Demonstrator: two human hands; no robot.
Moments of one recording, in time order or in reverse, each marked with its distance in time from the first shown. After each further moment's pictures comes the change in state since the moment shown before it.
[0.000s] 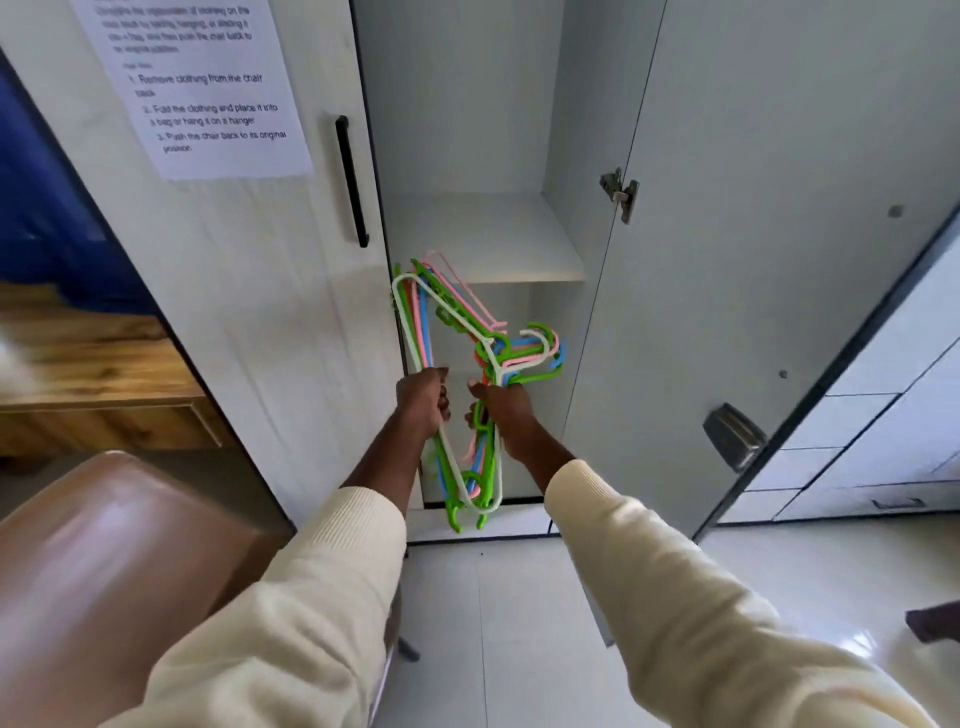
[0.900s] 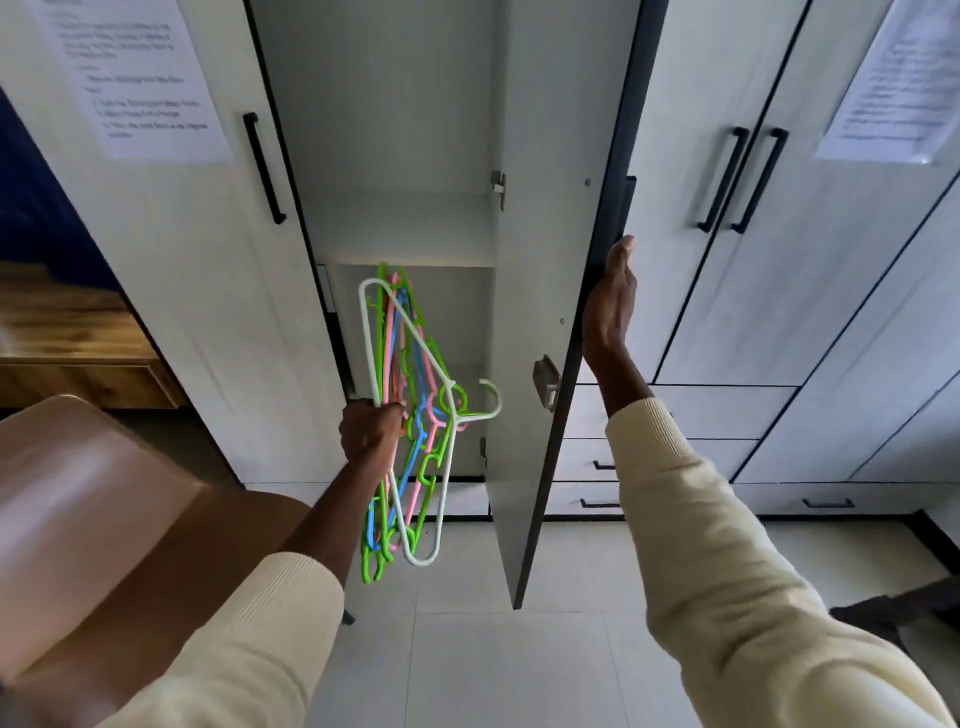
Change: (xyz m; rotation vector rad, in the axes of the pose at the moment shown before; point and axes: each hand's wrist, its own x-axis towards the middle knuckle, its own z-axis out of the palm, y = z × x) left_hand -0.185 -0.126 0.073 0.430 0.407 0.239; right_hand -0.132 -0.153 -0.282 0.028 0.329 -0.572
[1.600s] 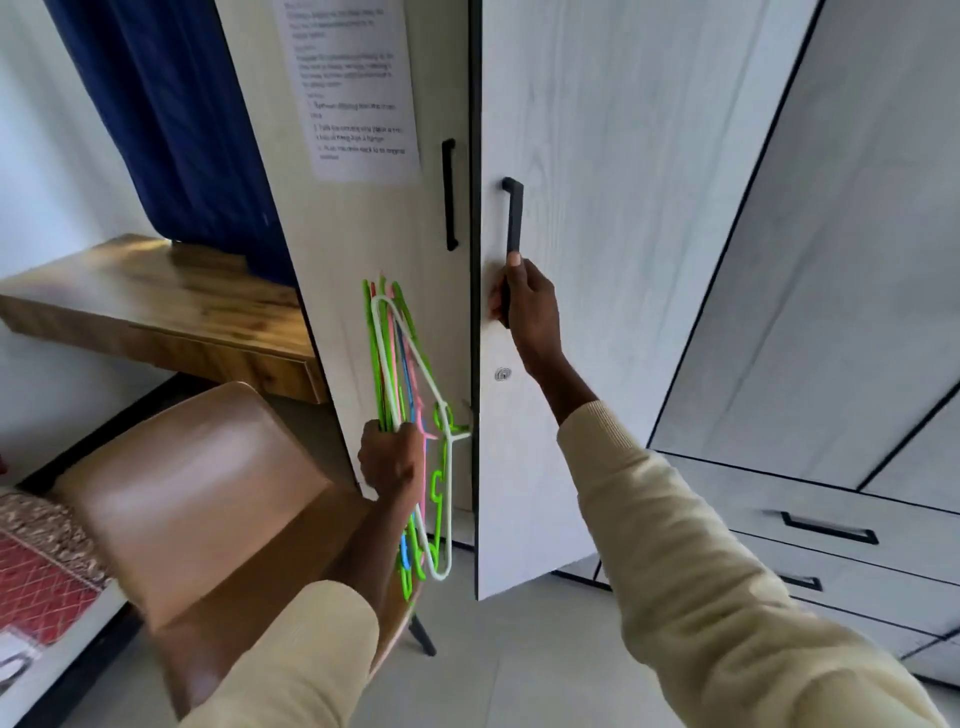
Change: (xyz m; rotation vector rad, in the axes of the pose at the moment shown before) left_hand 0.122 -0.024 -0.100 -0.083 0.424 -0.063; right_hand -0.040 0.047 0.294 0.107 -0.649 -0.087
